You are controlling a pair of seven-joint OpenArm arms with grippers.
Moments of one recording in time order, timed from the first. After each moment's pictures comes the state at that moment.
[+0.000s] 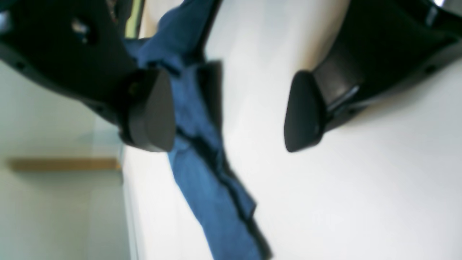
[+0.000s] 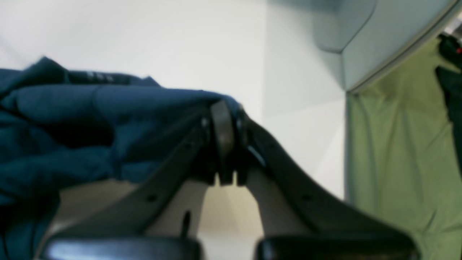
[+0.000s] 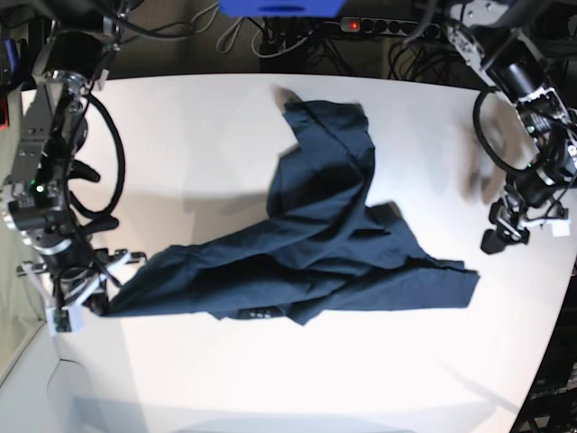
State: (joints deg) left arm -9.6 -13.9 -44.8 65.3 -55.5 -15.5 61.9; right arm 8.7 12.6 12.1 114.4 11.5 14.0 -59.6
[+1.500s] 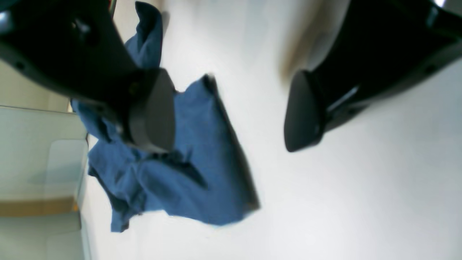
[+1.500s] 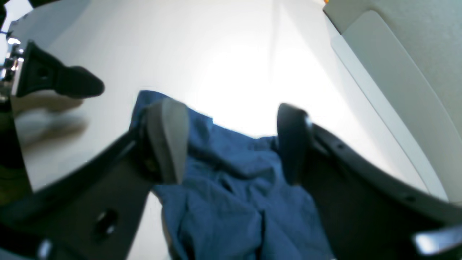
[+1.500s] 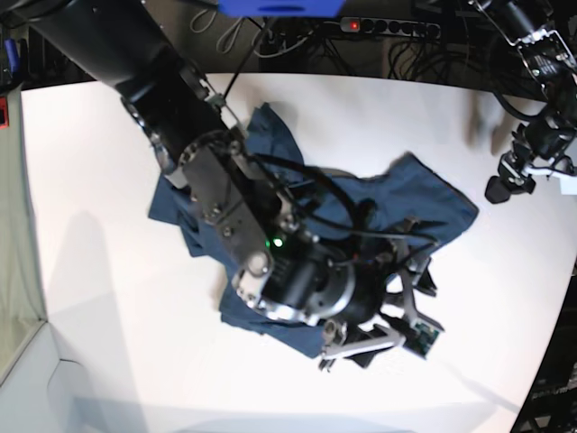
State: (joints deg) left arm 5.3 -13.7 -46.1 80.7 -60.2 -15.6 66.2; right arm 30.9 -7.7 -33.8 104.0 13.7 22.1 -67.6
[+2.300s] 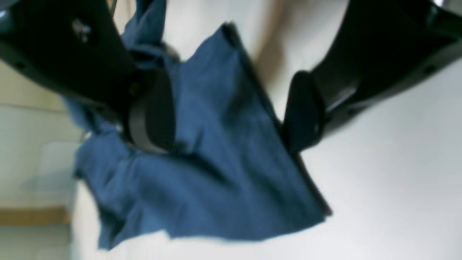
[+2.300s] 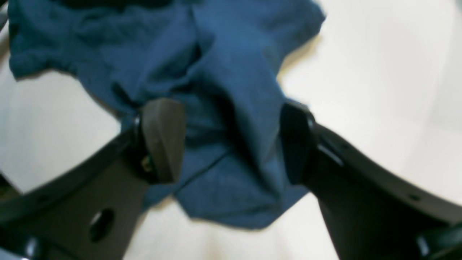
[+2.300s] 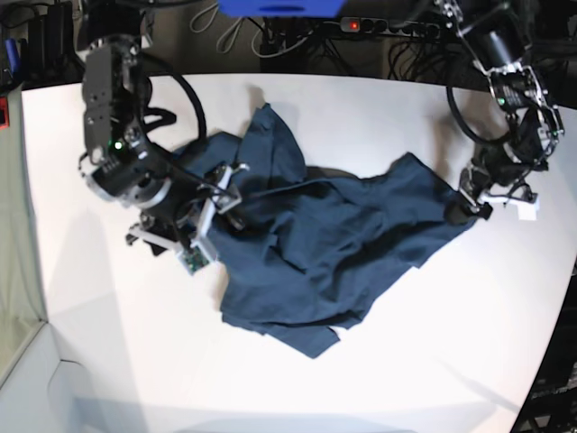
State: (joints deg) left arm -2.9 -10.6 -36.9 68.2 -52.6 -16.0 56.9; right arm -1.4 7.0 -6.0 116.3 13.5 22.1 -66.6
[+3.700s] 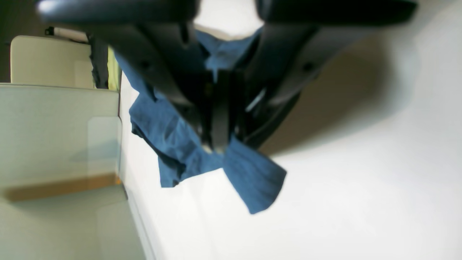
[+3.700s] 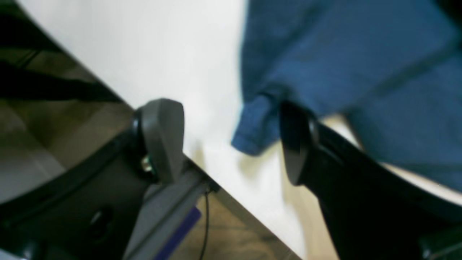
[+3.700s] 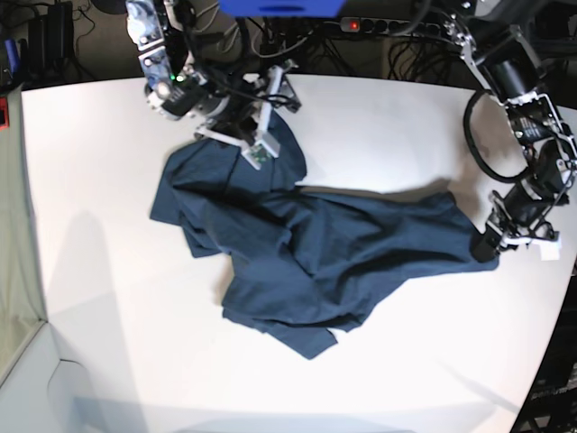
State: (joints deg) left arm -9.7 -13.2 -36.7 70.7 -56.4 -15.0 55.6; right arm -16.4 2.9 -16.1 106.5 13.3 22.0 -61.8
